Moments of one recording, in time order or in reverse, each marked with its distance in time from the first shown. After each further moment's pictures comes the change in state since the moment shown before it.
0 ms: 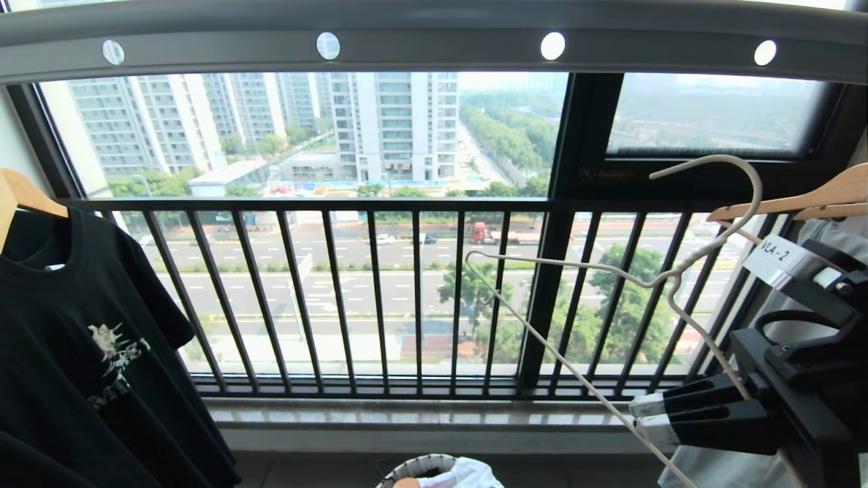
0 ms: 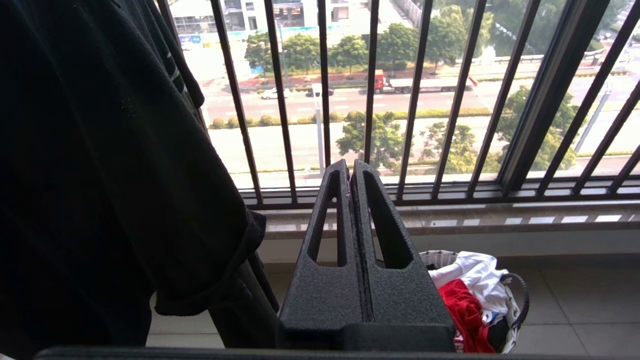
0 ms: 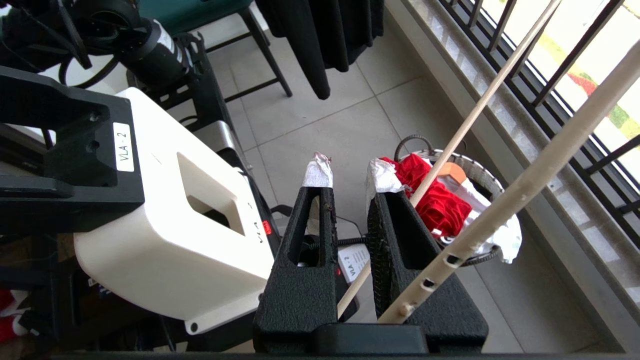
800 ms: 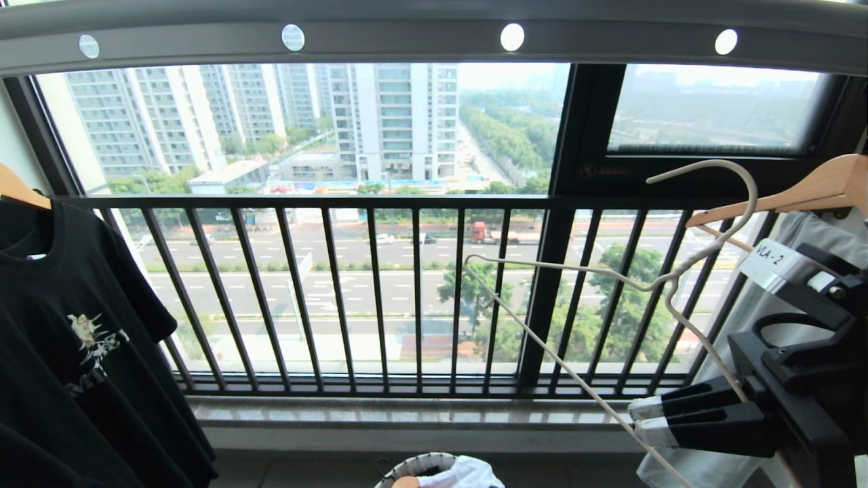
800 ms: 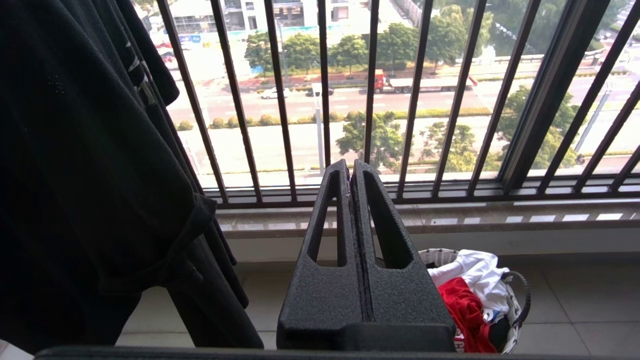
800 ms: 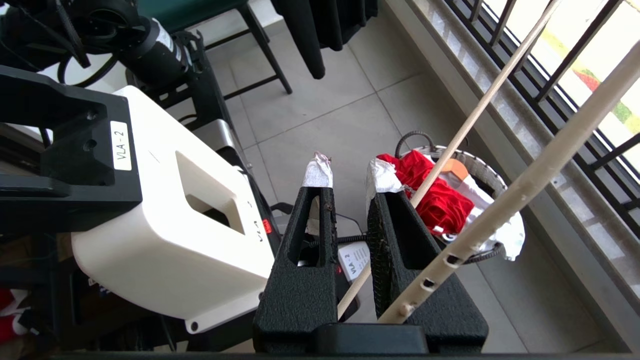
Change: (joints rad) left arm 0.000 0.000 0.000 -0.001 0.000 -0.001; right arm 0.000 0.003 0.005 0.000 0.000 0.000
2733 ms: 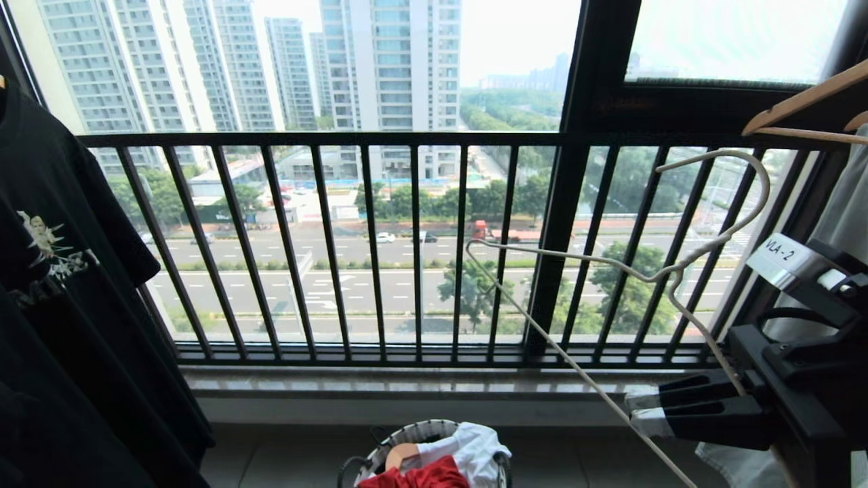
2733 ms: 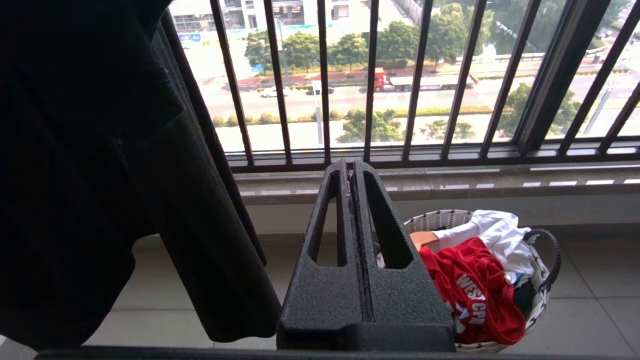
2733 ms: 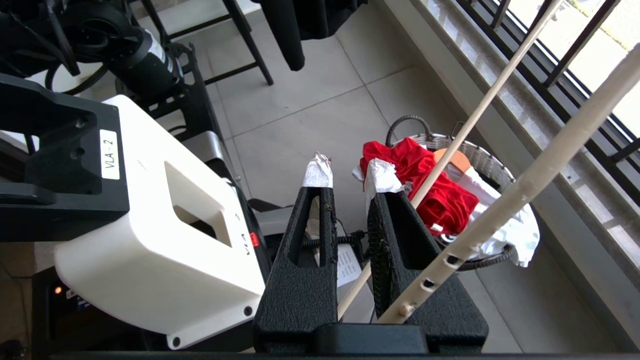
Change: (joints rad) left arm 0.000 0.000 0.000 0.001 0.000 0.000; right arm -0.002 -0.010 0.037 -0.087 -0.003 0.002
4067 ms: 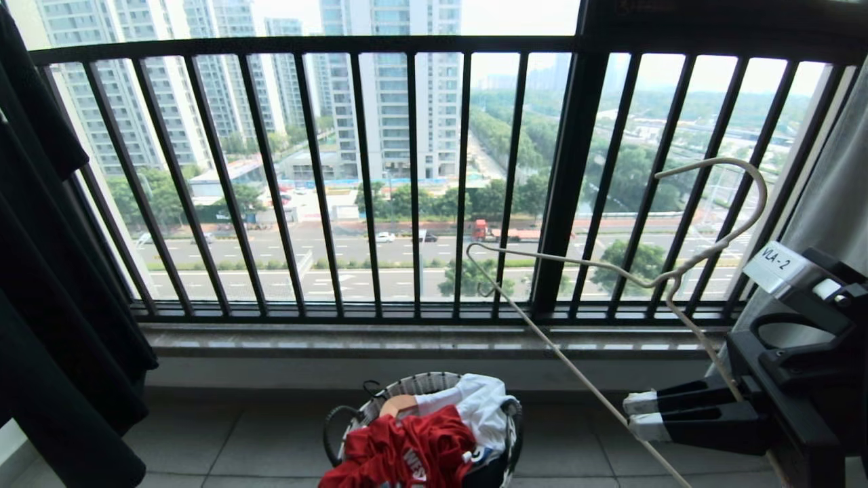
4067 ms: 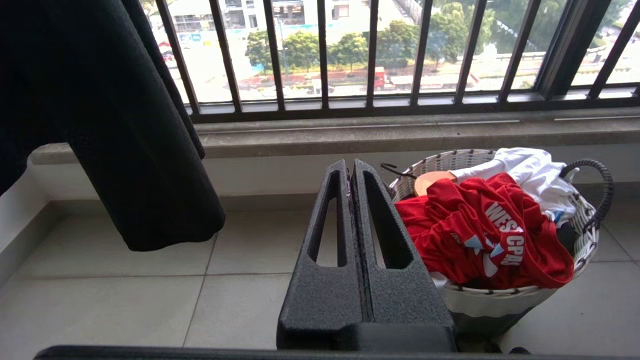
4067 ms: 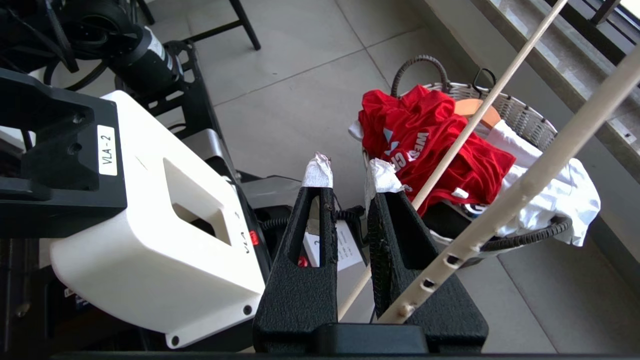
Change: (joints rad) left arm 0.000 0.000 0.000 0.000 0.000 0.000; right arm 0.001 -0.001 0.022 -0.019 0.000 -0.003
